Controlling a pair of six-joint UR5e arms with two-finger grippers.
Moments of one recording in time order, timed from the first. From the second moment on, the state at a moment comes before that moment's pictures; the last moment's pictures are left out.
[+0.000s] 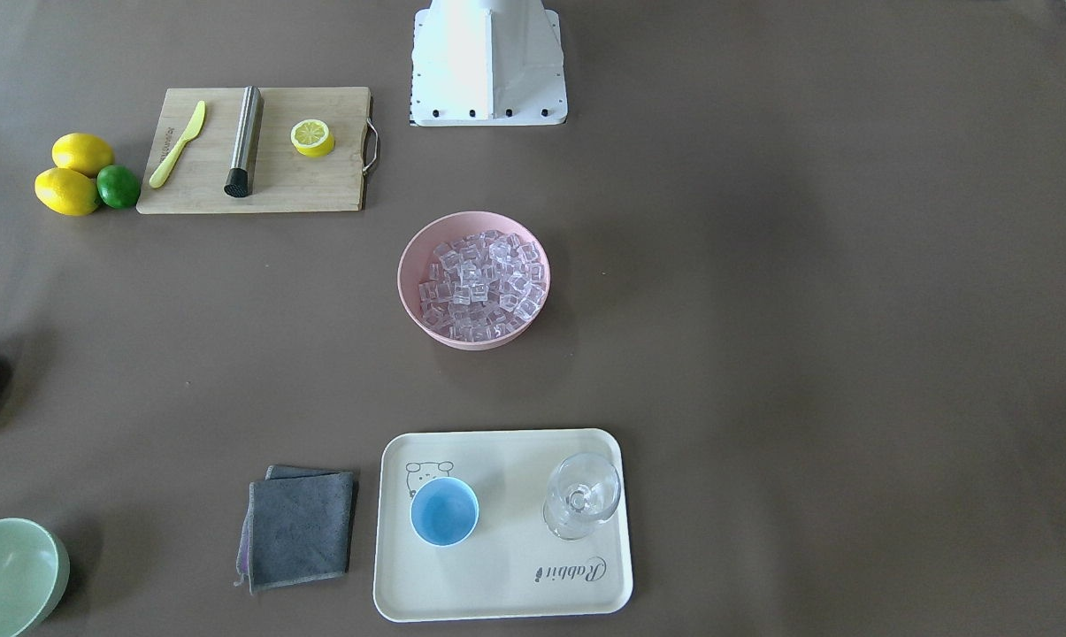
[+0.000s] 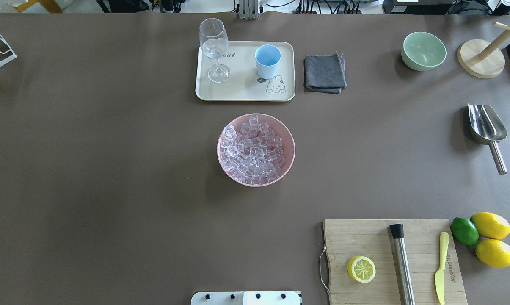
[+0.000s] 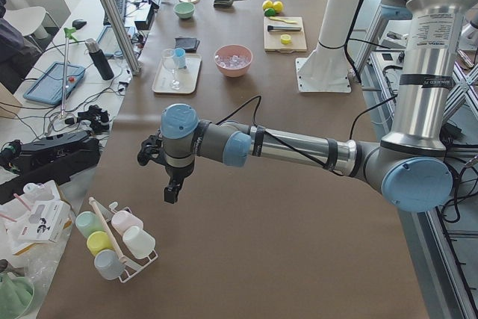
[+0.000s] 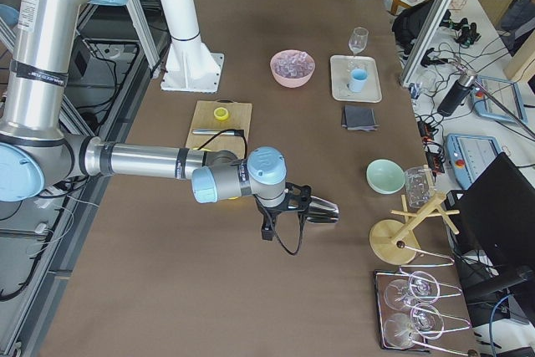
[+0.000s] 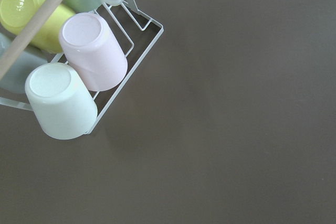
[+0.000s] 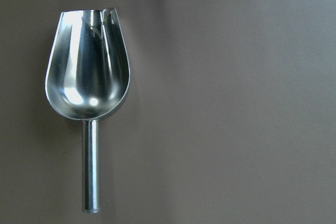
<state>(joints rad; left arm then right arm) -1.55 -1.66 -1.64 -1.70 -2.31 0.04 1.45 -1.82 1.76 -1.28 2.34 0.38</state>
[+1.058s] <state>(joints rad) -1.26 -1.66 -1.89 -1.70 -2.32 0.04 1.04 -1.85 1.74 -0.80 1.96 0.97</state>
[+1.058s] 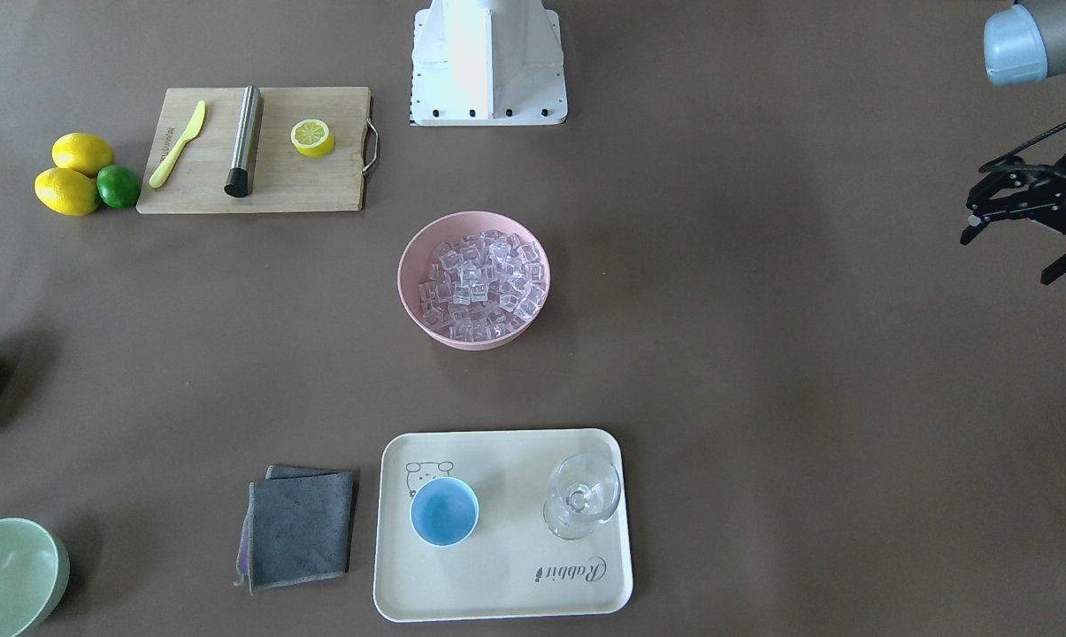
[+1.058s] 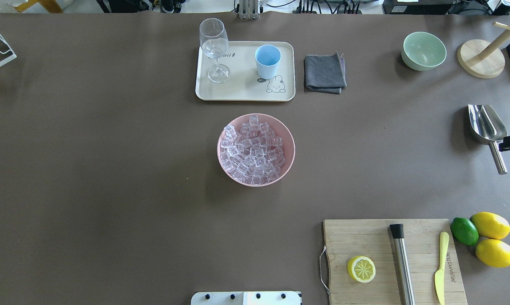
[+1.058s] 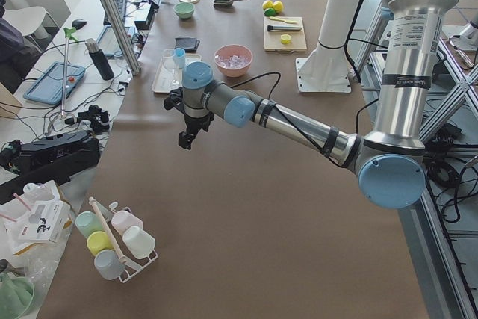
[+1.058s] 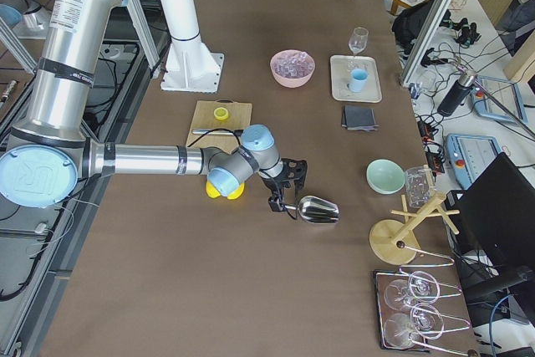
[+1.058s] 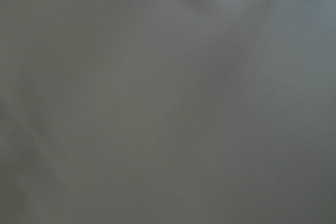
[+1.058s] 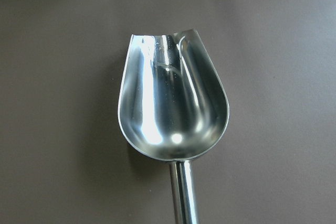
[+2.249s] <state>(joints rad) -0.87 -1.73 -1.84 -1.99 -2.25 0.41 0.94 -1.85 1.59 -0.56 1.89 1.07</state>
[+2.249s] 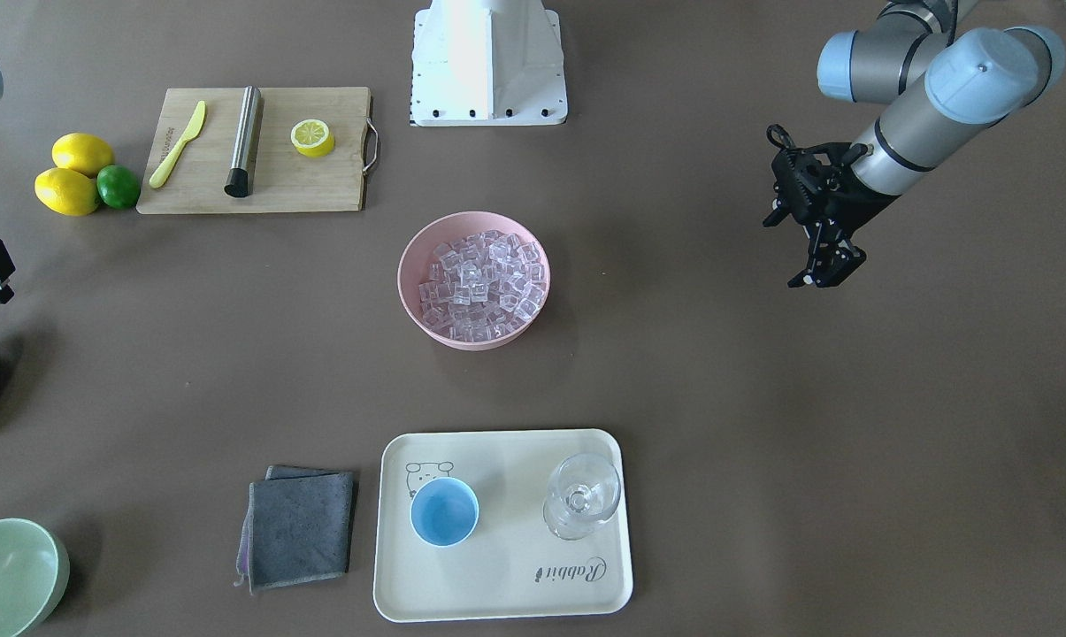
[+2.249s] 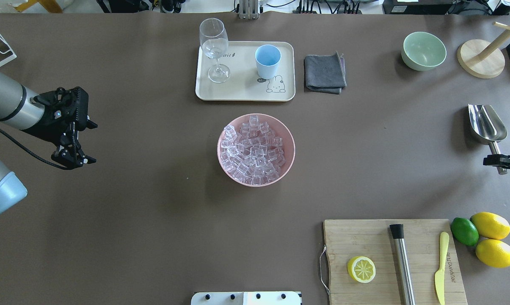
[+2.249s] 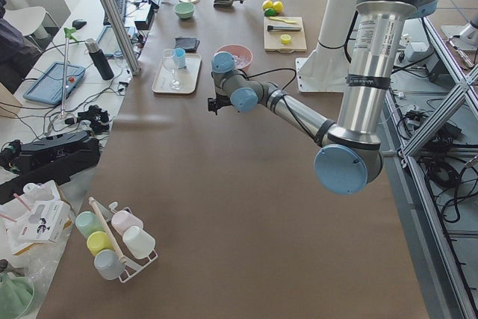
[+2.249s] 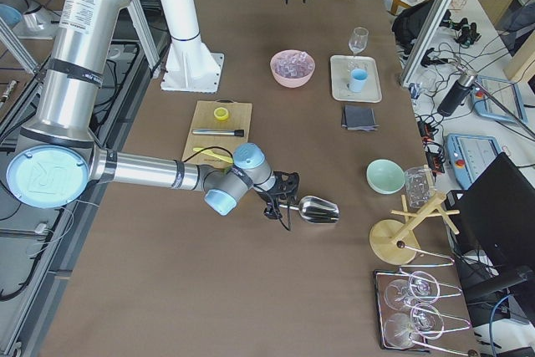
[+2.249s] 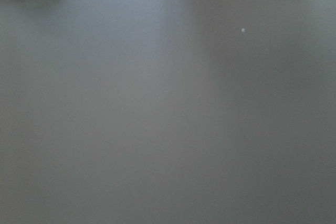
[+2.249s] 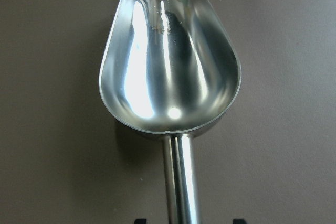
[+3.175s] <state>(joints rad) -0.72 -1.88 -1.60 -2.31 -2.24 0.42 1.00 -1.86 1.70 -0.70 2.08 0.89</state>
